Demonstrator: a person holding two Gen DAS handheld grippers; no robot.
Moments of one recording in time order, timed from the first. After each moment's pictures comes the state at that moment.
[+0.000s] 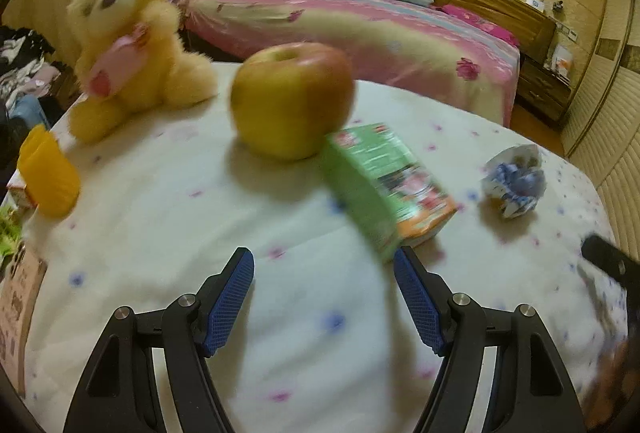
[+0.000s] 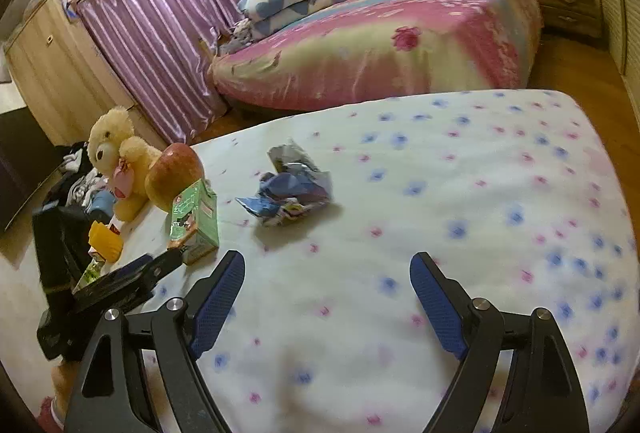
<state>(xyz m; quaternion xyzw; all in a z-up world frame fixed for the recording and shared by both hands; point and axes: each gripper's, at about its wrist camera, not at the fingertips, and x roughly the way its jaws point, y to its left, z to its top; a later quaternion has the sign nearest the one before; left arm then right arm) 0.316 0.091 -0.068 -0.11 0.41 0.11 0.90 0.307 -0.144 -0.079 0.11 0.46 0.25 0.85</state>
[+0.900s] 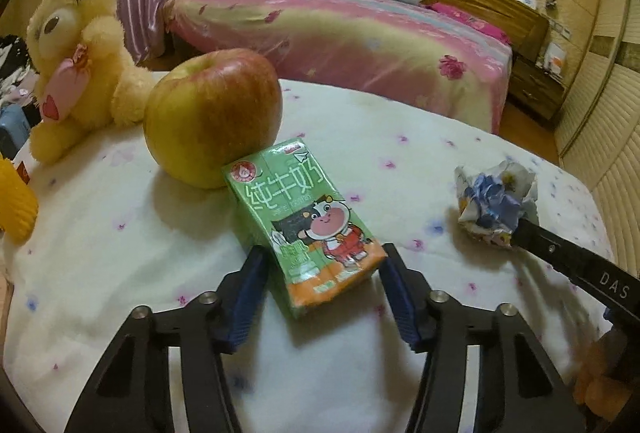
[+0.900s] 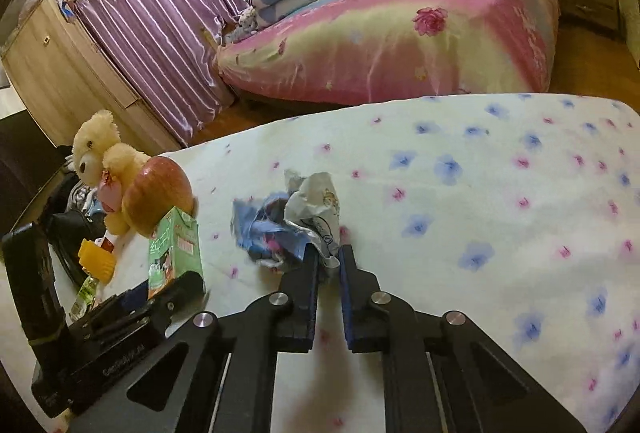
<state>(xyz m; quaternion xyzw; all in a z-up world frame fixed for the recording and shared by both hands) 0.365 0.052 -0.075 -0.11 0.41 0.10 0.90 0.354 -0.125 -0.104 0.12 0.48 0.26 0.83</state>
